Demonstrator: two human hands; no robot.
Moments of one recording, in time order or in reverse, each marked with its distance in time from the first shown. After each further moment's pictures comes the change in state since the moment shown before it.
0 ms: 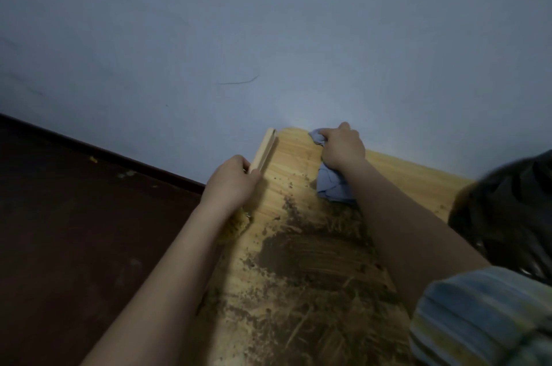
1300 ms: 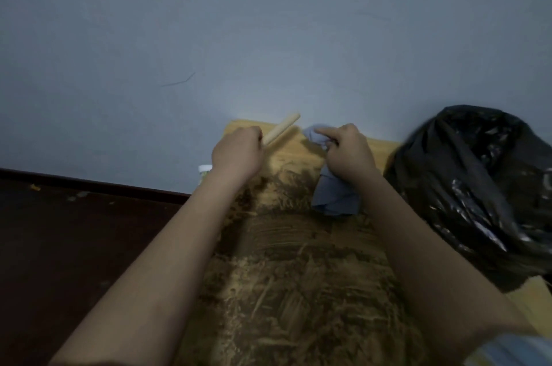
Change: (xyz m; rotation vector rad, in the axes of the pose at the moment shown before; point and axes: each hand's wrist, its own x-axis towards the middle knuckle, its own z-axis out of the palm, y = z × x) left_hand 0.009 0.082 0.040 0.403 0.058 0.413; right_hand -0.100 0.079 -0.033 0.320 0.213 0.057
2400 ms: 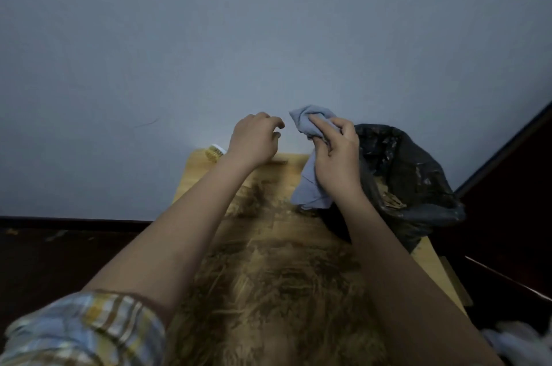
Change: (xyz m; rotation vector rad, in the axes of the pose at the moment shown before) left_hand -0.017 0.138 -0.049 0.041 0.116 0.407; right_hand -0.102 0.003 -0.120 0.369 0.499 -0.113
